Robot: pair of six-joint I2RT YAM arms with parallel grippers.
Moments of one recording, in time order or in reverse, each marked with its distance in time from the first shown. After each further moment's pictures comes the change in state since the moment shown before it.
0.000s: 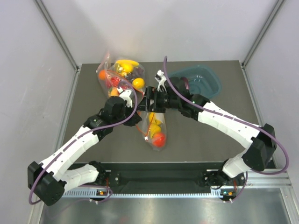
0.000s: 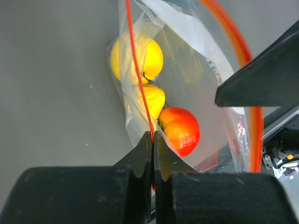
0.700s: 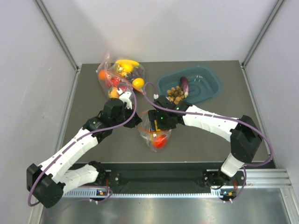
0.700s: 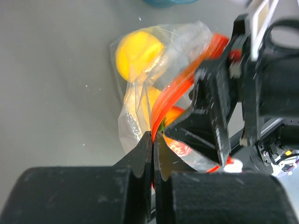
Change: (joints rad) left arm 0.001 -0.031 -0.036 0.024 0.014 0.003; right arm 0.050 0.150 -0.088 -0.340 0.288 -0.116
